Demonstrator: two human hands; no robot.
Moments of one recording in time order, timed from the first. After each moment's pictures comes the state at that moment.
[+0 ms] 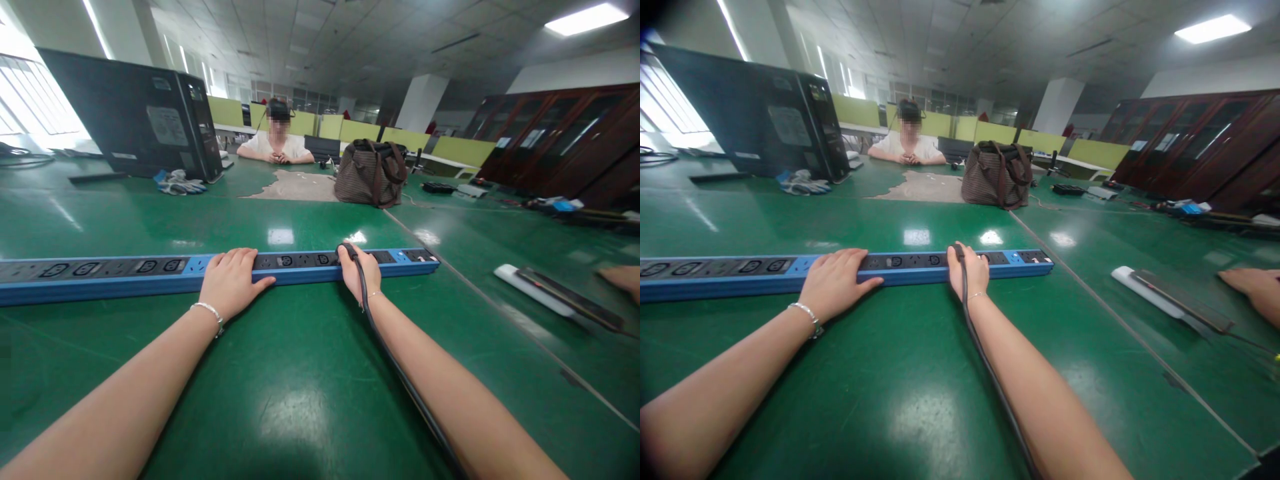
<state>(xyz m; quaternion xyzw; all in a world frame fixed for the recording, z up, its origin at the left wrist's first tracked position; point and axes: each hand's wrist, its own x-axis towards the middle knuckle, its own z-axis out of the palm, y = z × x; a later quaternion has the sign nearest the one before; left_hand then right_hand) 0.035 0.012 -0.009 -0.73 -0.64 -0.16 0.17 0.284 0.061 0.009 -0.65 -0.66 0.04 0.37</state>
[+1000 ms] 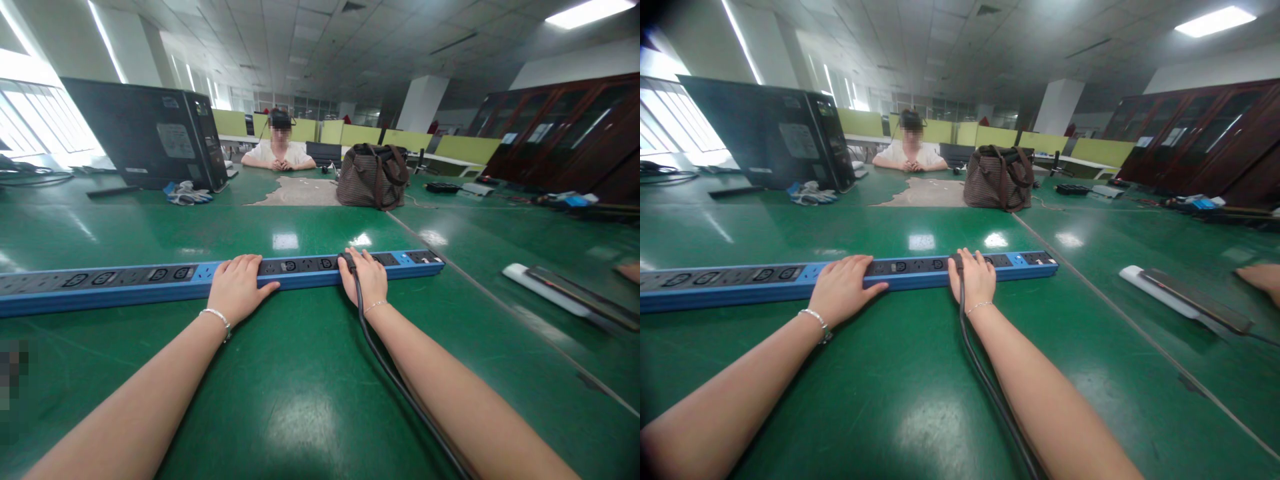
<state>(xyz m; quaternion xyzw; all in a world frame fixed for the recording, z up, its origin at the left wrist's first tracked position) 0.034 0.012 -0.010 -0.73 -0.64 -0.18 0.15 0.284 0.052 -0.004 -0.63 -0.70 -0.06 0.33</state>
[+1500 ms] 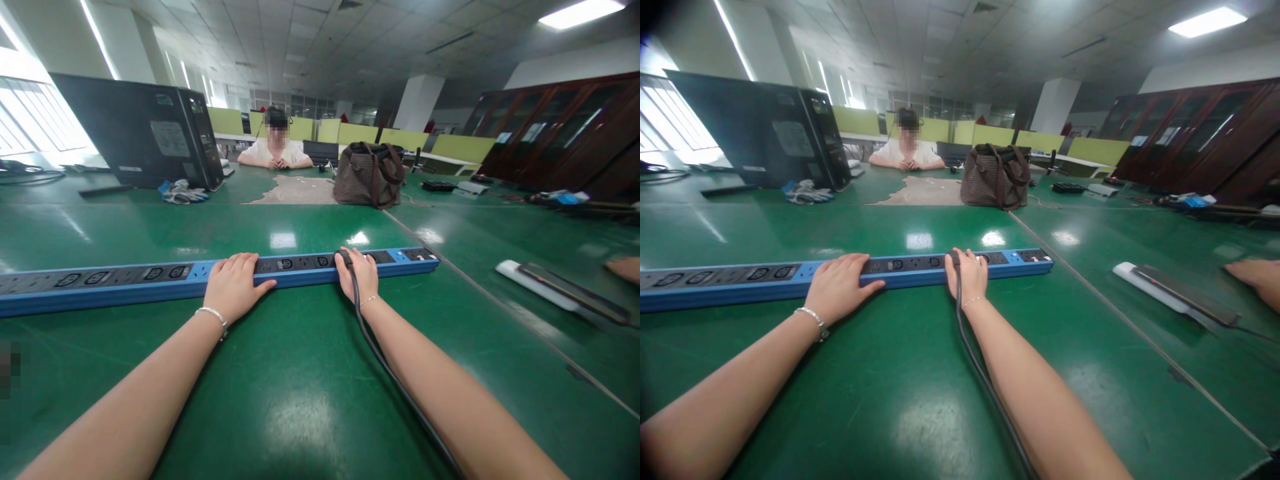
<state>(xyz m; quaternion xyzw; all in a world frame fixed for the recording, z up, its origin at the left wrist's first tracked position) 0.034 0.013 -0.010 -0.73 -0.65 -0.18 0.15 0.287 0.066 -0.016 -0.60 -0.71 -0.03 0.37</state>
